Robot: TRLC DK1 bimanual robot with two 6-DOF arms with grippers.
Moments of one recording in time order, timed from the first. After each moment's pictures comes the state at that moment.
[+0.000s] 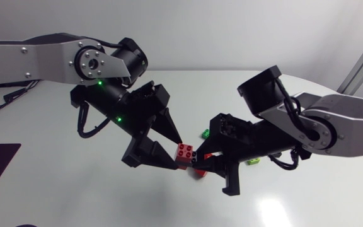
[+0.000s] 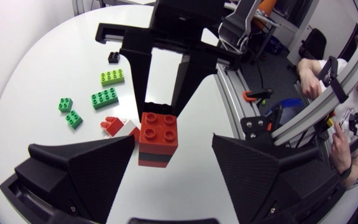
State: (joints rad) left arm -0.56 1.64 1.30 -0.95 0.72 1.00; right arm 0.59 1.31 0.84 -0.37 -0.46 -0.72
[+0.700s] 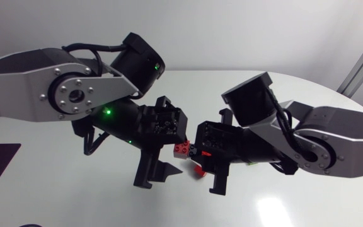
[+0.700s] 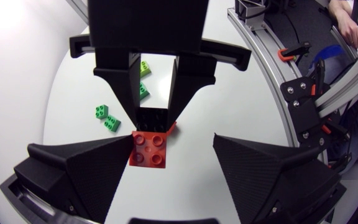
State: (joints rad) left arm -0.75 1.47 1.15 -0.68 0.30 0.99; right arm 0.73 1.30 0.81 -0.26 -0.10 -0.71
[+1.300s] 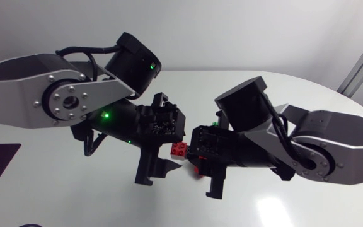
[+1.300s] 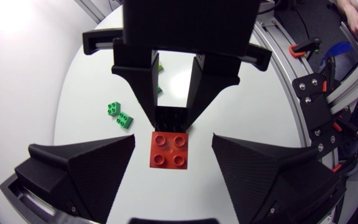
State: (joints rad) left arm -0.75 1.45 1.12 -0.60 0.25 0.99; right arm 0.78 1.30 0.81 -0.25 -0.04 -0.70
